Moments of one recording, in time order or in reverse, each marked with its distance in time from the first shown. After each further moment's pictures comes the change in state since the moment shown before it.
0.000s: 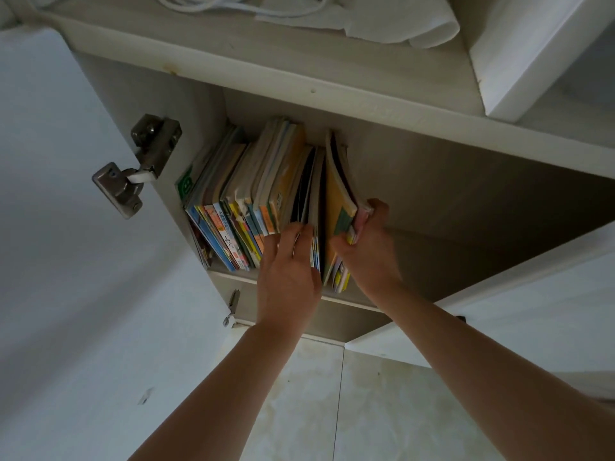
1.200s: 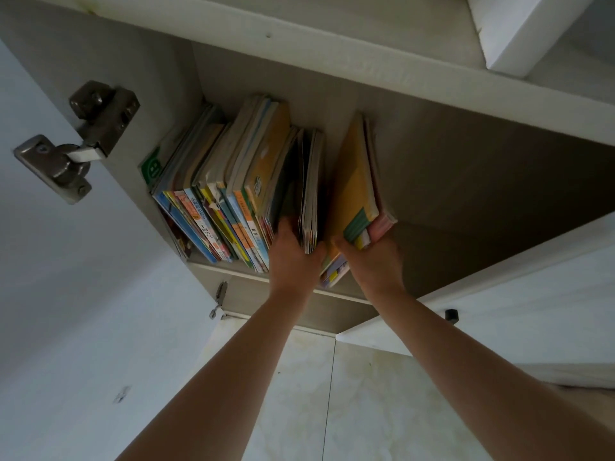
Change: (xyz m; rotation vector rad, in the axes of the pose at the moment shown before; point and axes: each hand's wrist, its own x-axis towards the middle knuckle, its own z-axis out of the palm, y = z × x) left_hand 0.019 0.012 0.054 -0.512 -0.078 -0.421; right_hand -0.003 0.060 0.005 0.062 0.072 0.225
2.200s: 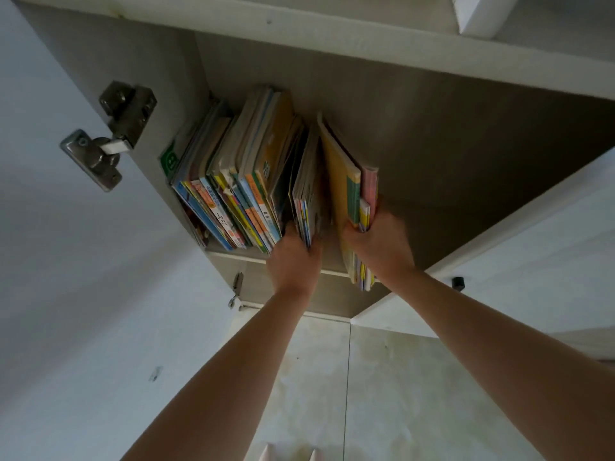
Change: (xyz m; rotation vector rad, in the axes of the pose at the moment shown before) left_hand -0.022 -0.016 -0.009 0.309 0.047 -0.035; right_hand -0.015 -0.010 -0.012 -0.202 -0.062 -0.188
